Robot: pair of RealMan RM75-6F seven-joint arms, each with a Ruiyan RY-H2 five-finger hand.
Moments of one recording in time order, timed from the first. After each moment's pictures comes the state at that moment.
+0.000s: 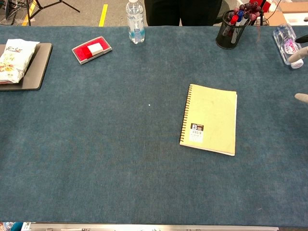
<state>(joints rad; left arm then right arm) -0.13 -1.25 -0.09 -1.57 1.43 1.49 0.12 0.20 -1.27 0.05 -1.44 -1.67 1.44 -0.04</state>
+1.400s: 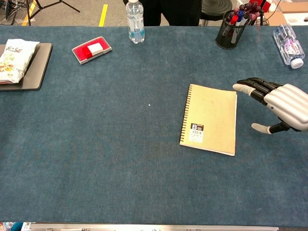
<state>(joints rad) -0.13 -1.24 -0.10 -1.58 1.43 1.49 0.12 0.32 -1.51 -0.09 -1.09 -1.78 1.33 0.06</state>
